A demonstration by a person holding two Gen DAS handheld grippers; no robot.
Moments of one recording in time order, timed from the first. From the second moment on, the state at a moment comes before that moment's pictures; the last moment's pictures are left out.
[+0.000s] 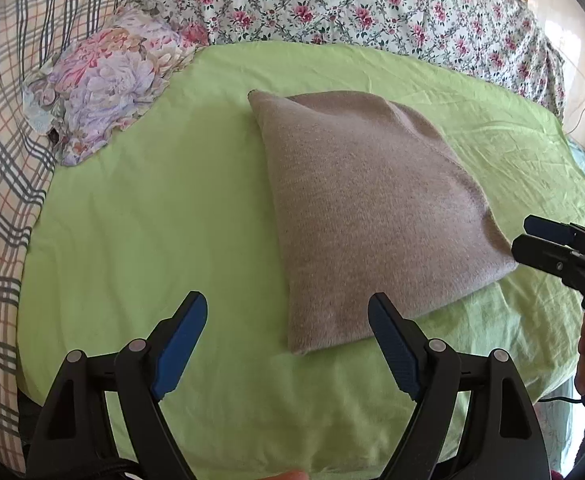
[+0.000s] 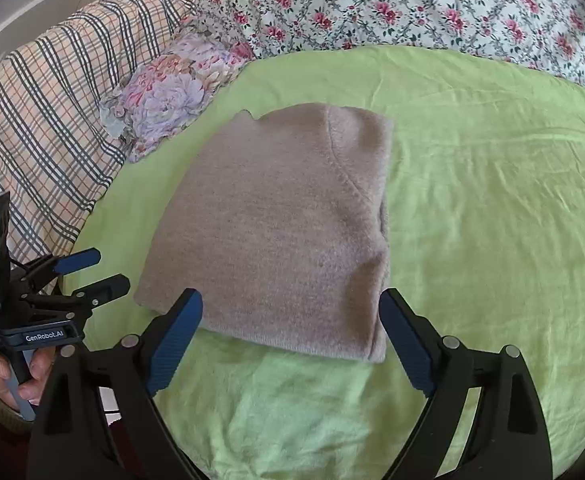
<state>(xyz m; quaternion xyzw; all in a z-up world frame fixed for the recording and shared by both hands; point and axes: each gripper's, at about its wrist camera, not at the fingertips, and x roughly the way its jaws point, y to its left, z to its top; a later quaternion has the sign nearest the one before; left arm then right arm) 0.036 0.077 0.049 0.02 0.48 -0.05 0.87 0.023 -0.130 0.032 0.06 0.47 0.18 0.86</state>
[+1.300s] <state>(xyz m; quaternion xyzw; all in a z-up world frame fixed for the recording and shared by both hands) 0.078 0.061 0.054 0.03 0.47 -0.04 0.88 0.049 -0.119 0.021 0.05 0.47 0.18 0.86</state>
